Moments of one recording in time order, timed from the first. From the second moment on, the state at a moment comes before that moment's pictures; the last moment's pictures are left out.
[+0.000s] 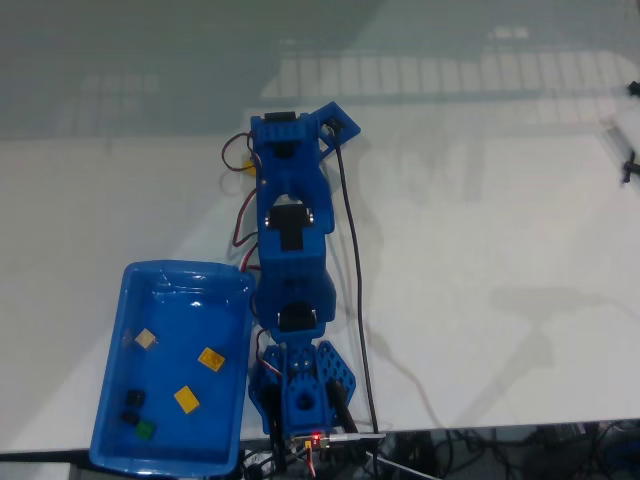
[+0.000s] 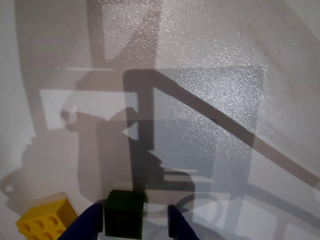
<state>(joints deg) -0.1 81.4 101.6 59.2 -32.5</state>
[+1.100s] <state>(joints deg) -59.9 139.5 111.4 89.5 -36.6</state>
